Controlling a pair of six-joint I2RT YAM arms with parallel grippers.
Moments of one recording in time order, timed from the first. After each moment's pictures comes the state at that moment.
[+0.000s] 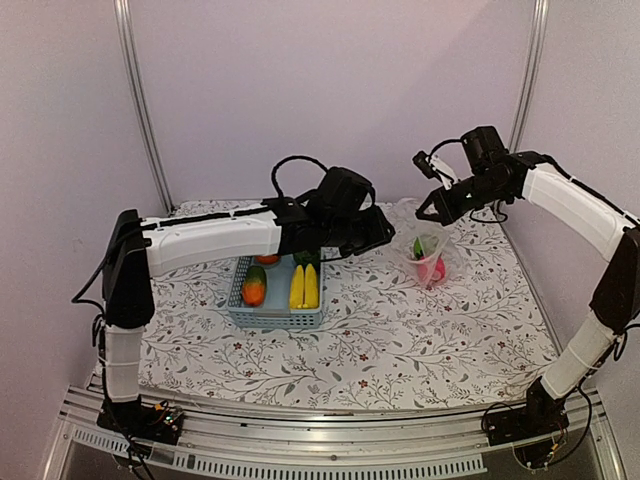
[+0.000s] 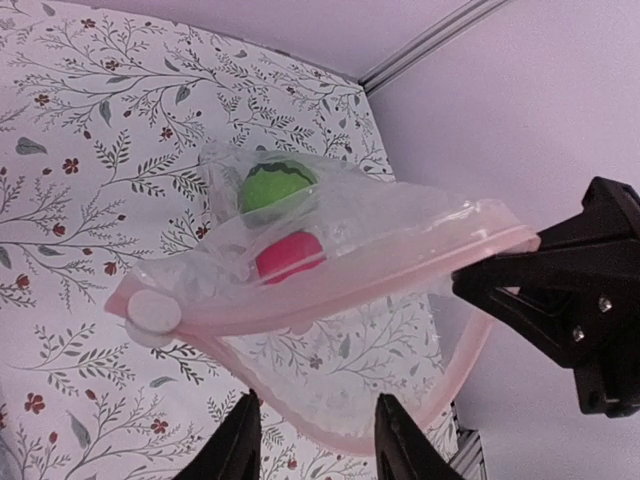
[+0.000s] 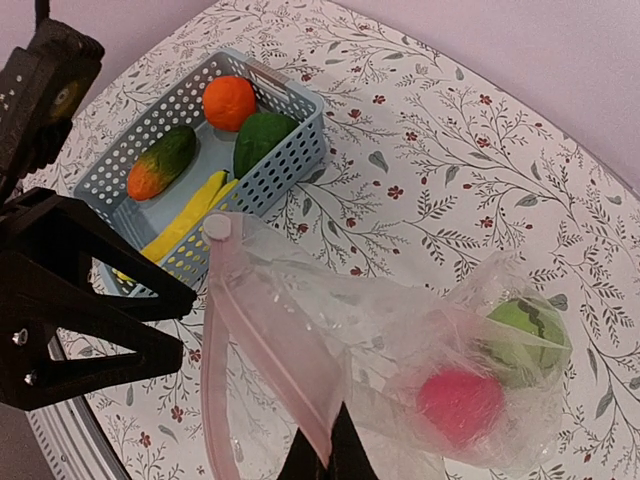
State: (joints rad) left arm -1.00 2.07 1.83 -0.26 -0.14 -0.93; right arm 0.38 1.62 1.56 -0.78 -0.43 -0.21
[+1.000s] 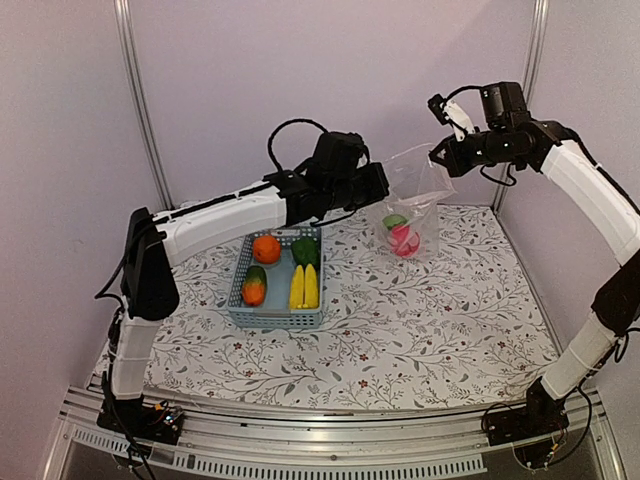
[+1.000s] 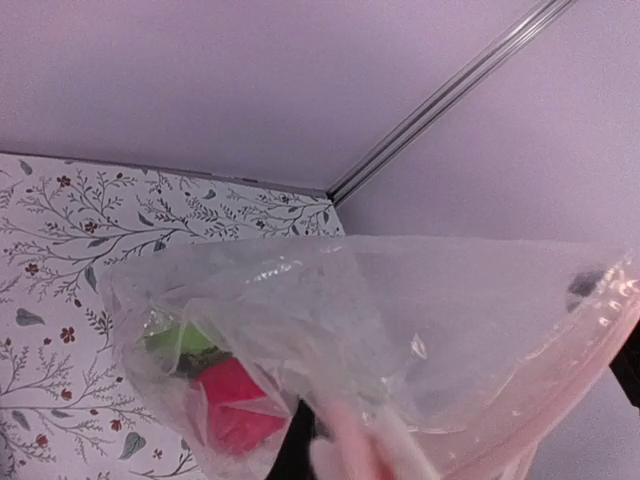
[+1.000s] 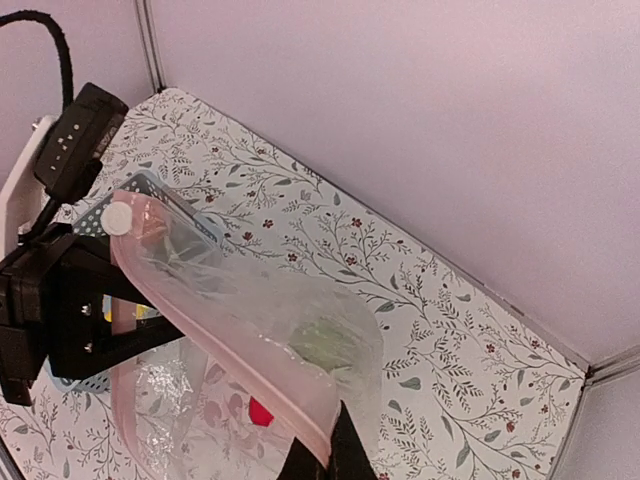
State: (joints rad) left arm -0.91 2.24 2.12 -0.25 -0.17 -0.81; right arm 0.38 1.61 1.79 -0.75 -0.20 -0.24
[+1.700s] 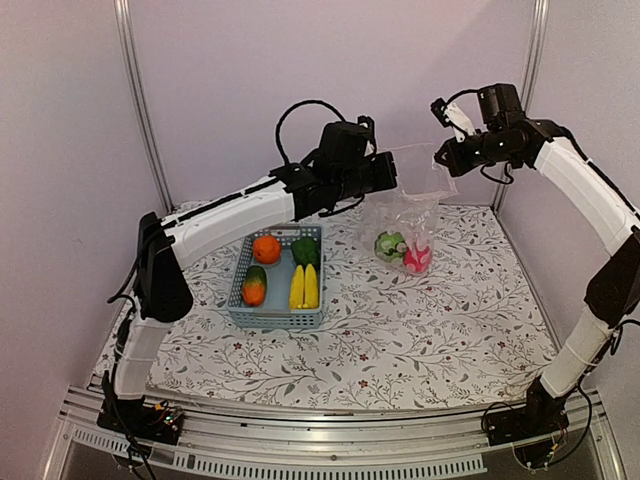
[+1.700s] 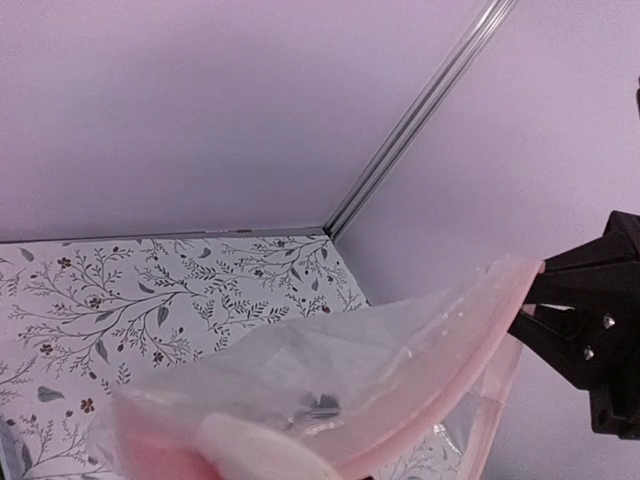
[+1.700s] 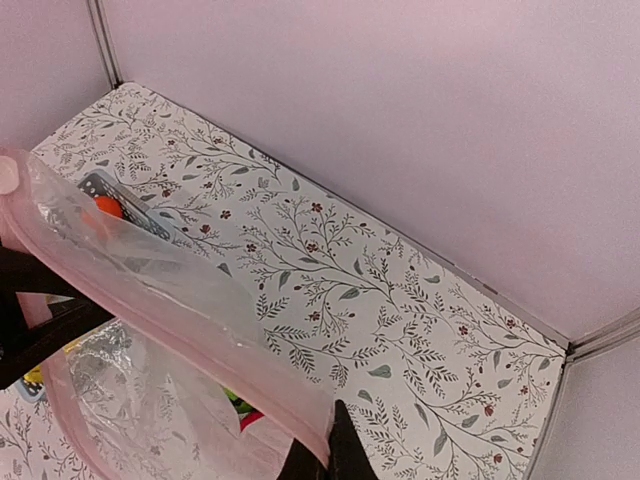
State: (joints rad) left arm -0.93 2.29 2.31 -0.23 -0.24 -0.59; right arm 0.33 1.68 1.88 -0.77 -0.12 -0.24
